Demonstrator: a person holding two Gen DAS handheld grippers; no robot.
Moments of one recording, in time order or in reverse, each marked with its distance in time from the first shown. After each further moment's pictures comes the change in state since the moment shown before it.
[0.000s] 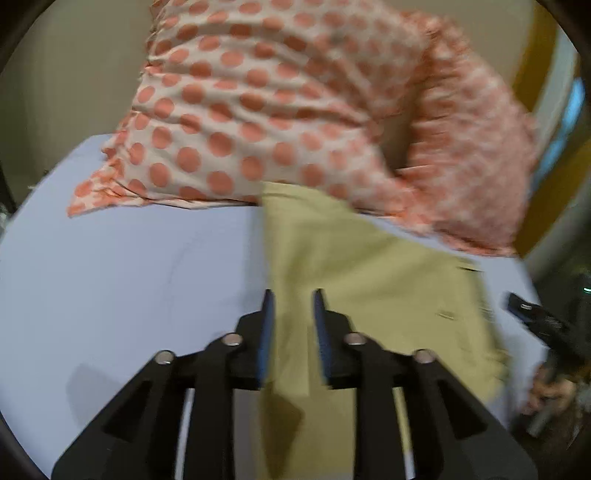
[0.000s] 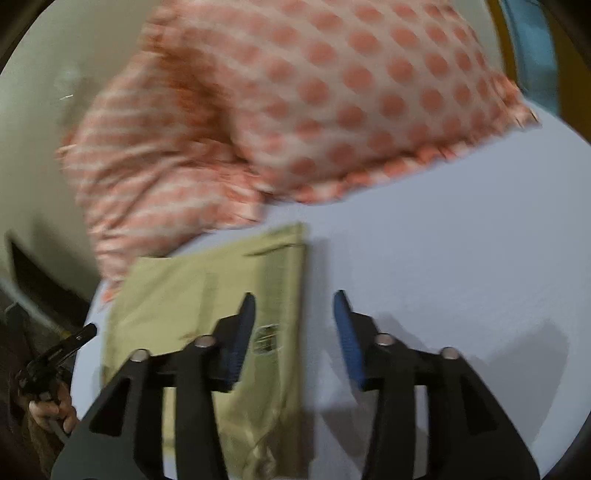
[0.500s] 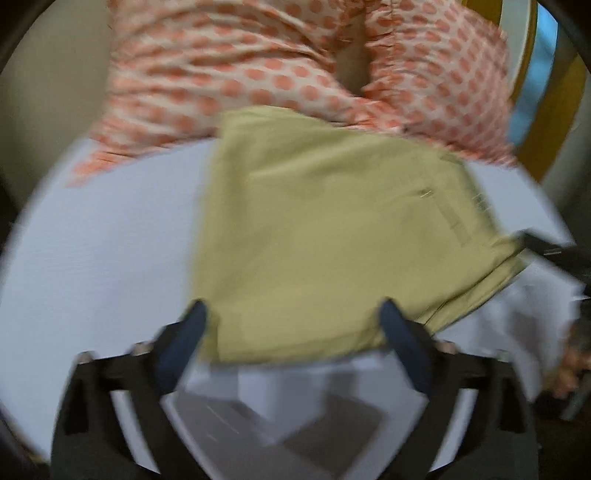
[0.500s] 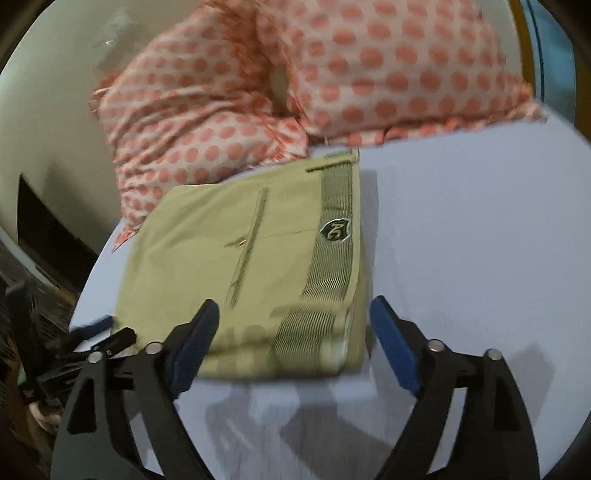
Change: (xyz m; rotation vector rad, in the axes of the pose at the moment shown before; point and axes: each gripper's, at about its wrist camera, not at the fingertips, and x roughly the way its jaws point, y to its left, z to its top) left arm -0.010 -0.067 -0.093 0.212 0.109 0.259; right arm -0.025 0.041 -0.077 -0.115 0.044 -0.049
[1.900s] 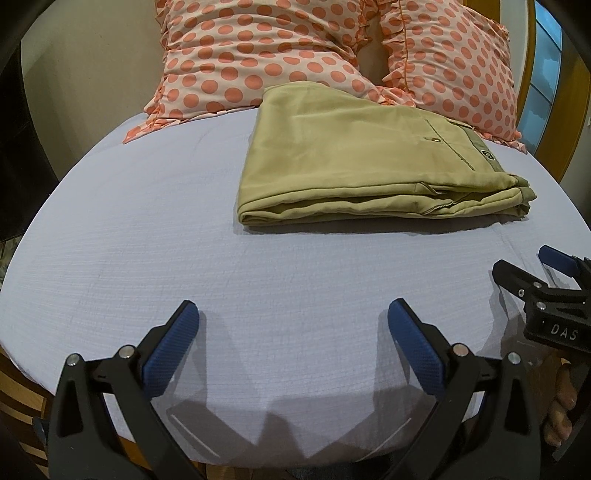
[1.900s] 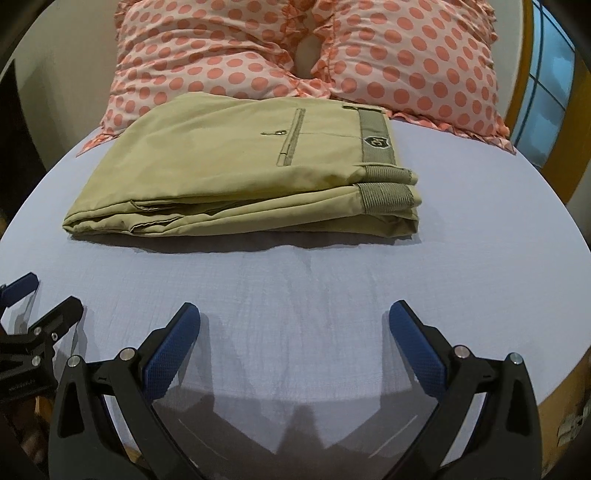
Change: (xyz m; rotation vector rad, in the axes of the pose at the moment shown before) left arm -0.016 0.012 -0.082 -0.050 -0.041 0.019; right arm 0.023 0.078 -0.085 -0.216 0.060 -0.305
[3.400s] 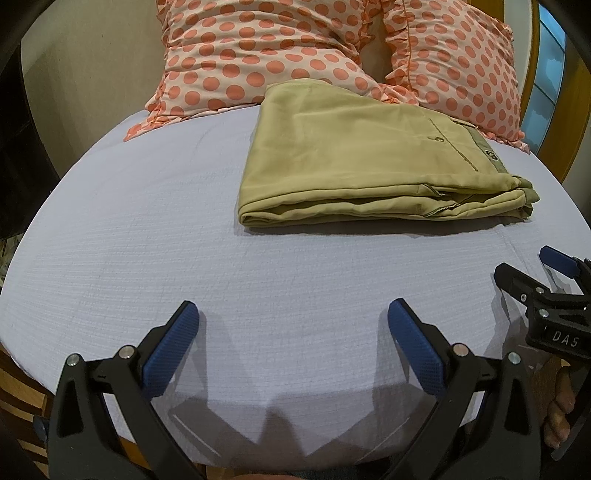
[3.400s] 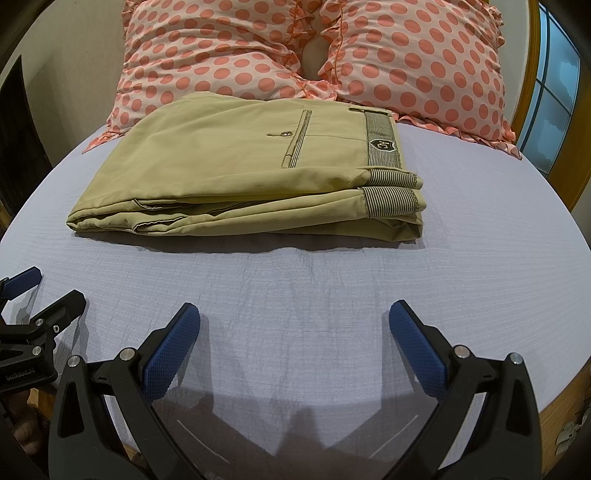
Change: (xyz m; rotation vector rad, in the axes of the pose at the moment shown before) left arm 0.003 0.001 0.004 -0.006 0.014 0.007; right arm 0.001 0.000 0.000 -0.012 -0.007 0.010
